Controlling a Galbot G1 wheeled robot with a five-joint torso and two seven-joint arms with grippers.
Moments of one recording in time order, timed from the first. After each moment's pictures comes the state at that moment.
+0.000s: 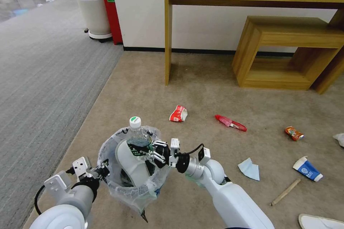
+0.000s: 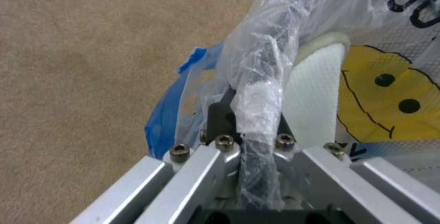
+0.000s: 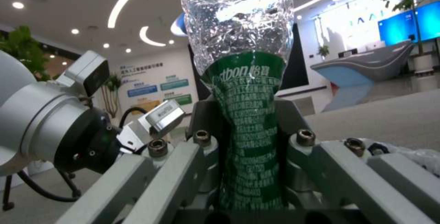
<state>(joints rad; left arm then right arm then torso) 1.64 -1.48 -0.68 -2.43 -0.87 0.74 -0.54 -0.98 1.31 0.01 1.57 0.71 0.16 -1.00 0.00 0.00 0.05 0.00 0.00</state>
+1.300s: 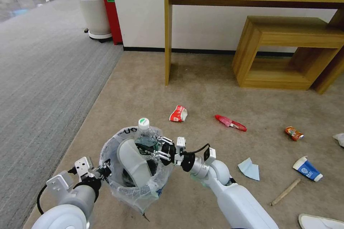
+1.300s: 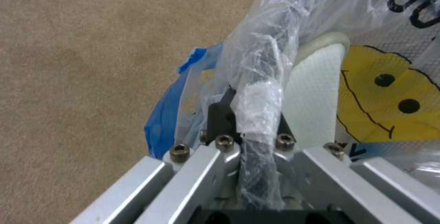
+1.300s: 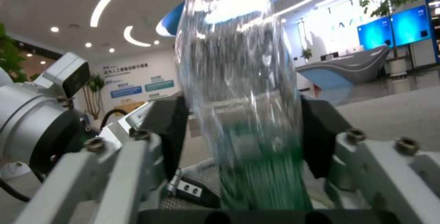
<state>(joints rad) 1.64 -1.49 -0.66 -2.43 -0.86 0.74 -0.54 -1.00 1.30 0.04 1.57 0.71 0.18 -0.97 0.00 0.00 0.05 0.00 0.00</state>
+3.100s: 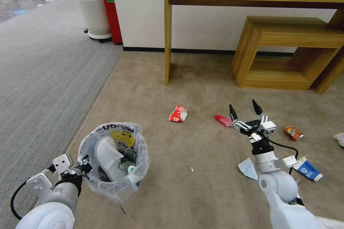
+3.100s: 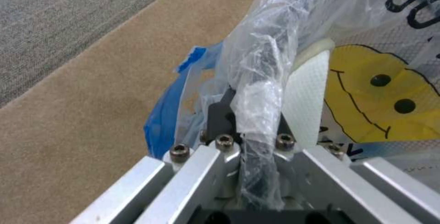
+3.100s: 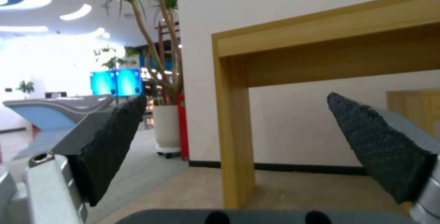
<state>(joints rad) 1.63 -1.45 -0.78 -2.41 -0.78 0.69 -0.51 -1.28 1.28 0.60 1.80 0.53 0.40 -0.36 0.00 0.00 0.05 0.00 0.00</state>
